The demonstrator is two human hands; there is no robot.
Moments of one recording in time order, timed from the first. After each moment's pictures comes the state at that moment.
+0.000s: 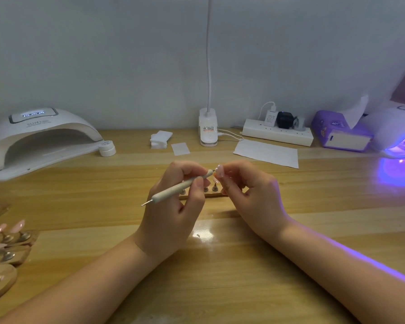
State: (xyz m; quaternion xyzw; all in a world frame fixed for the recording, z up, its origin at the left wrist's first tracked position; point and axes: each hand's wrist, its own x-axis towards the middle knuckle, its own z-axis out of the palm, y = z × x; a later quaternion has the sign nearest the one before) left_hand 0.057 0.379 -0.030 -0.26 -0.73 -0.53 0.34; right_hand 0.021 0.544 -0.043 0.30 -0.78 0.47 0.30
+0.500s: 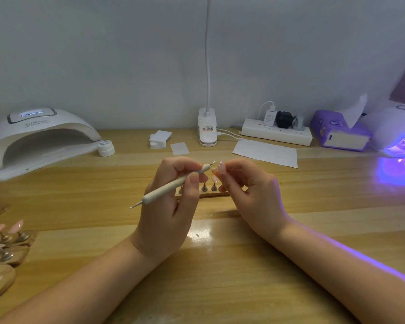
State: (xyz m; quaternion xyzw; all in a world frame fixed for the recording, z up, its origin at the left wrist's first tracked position) left_hand 0.057 0.378 -0.029 -0.28 -0.70 -0.55 0.35; right_hand 0.022 0.544 -0.043 0.29 -0.77 0.50 0.27
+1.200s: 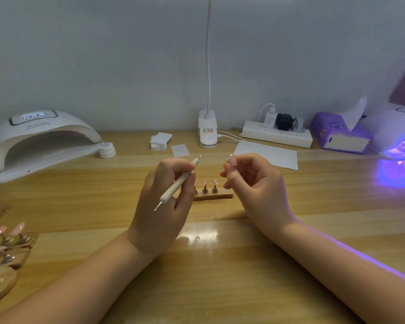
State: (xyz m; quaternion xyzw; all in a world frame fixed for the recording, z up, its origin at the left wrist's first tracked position) left_hand 0.045 0.365 -0.034 -0.27 -0.77 -0.43 0.40; right_hand 0.024 0.542 -0.035 0.23 -0.72 0.61 0.24
